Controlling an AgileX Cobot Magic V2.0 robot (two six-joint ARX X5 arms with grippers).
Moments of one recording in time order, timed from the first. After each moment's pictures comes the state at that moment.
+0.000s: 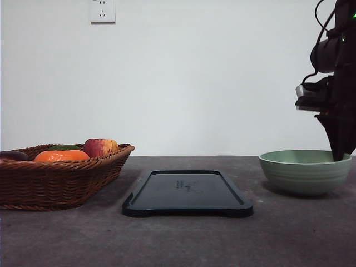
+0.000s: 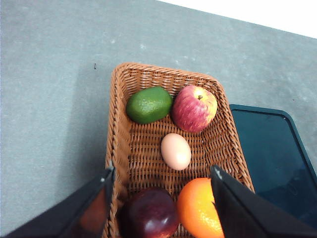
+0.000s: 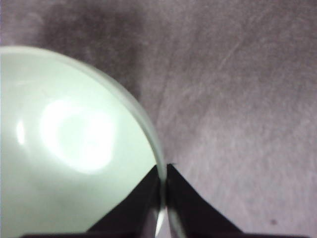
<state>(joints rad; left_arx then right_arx) 0.01 0.82 0.83 -0.54 0.20 -0.18 0.03 1.88 1.50 -1.02 -0.13 0.00</state>
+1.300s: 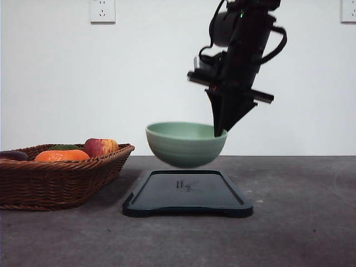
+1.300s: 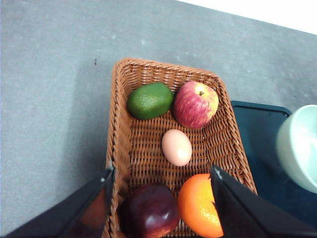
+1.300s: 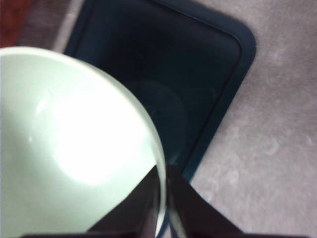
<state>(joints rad) 0.01 0.82 0.83 -0.56 0.20 -0.18 0.44 2.03 1.78 -0.97 -0.18 0.11</state>
